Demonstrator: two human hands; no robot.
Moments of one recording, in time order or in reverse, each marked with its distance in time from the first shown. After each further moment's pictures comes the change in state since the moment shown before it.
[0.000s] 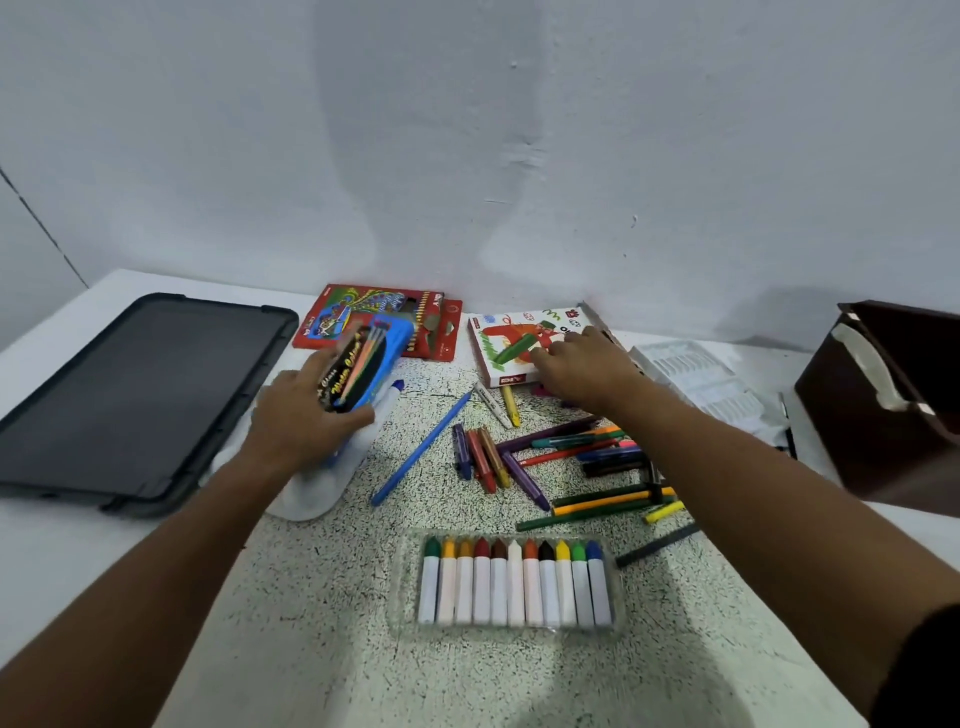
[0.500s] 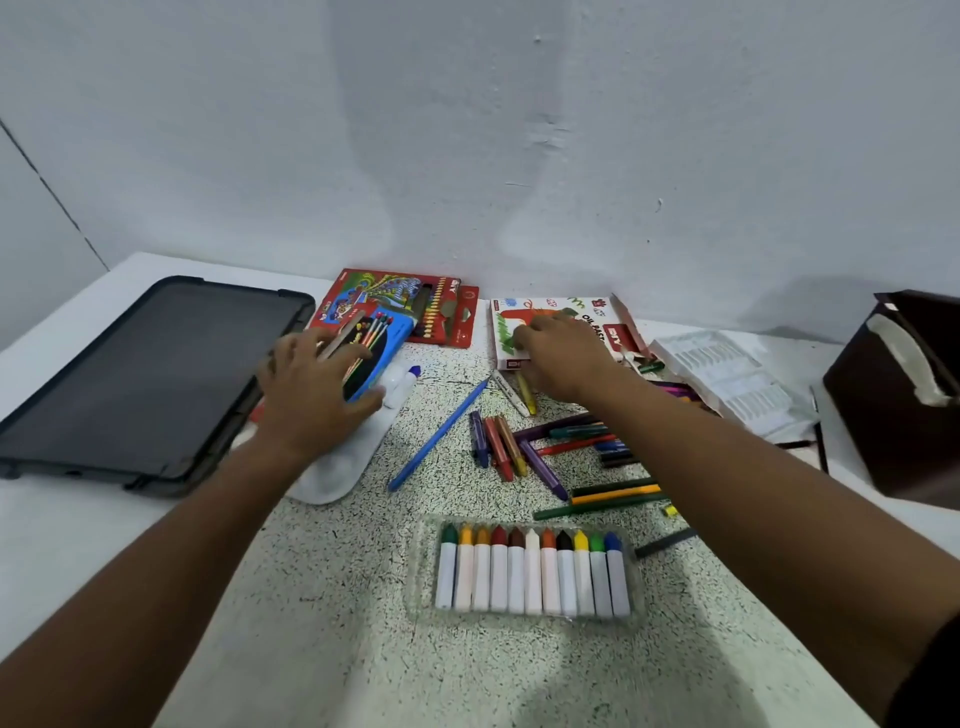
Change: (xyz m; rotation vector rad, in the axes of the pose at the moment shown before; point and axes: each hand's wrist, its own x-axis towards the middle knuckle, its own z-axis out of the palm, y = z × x) left_hand -0.003 0.002 -0.003 0.279 0.105 0.164; right_hand 0.027 -0.035 -0.018 0.386 0.018 0.161
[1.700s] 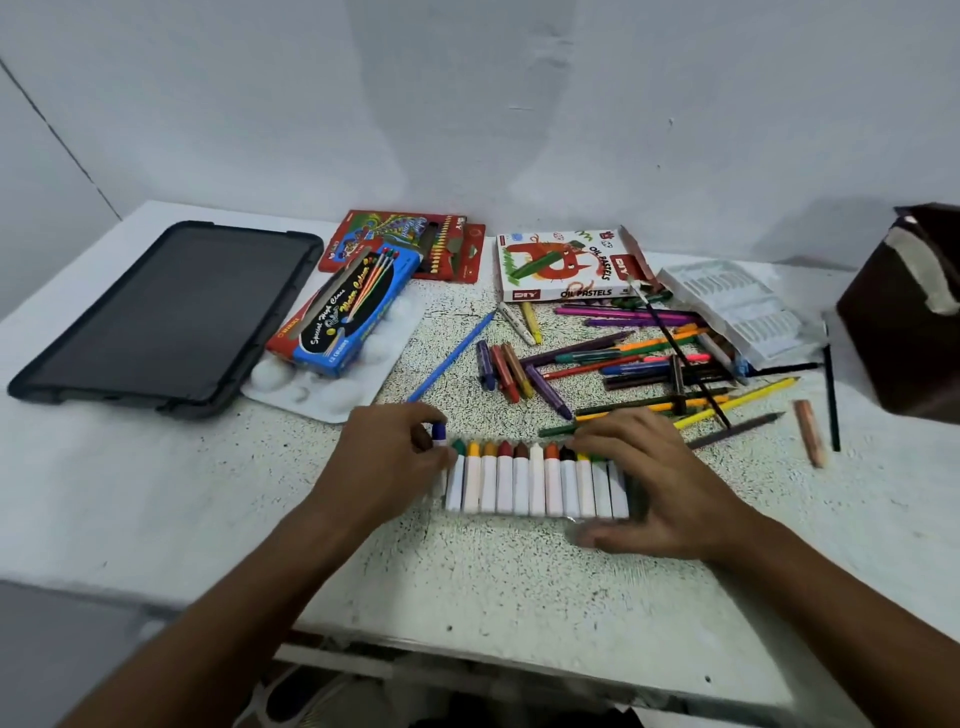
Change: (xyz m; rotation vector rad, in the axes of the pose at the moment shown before) left_hand -0.124 0.084 -0.030 -0.391 -0.270 -0.103; right_hand -0.211 -0.011 0.049 0.542 0.181 -0.277
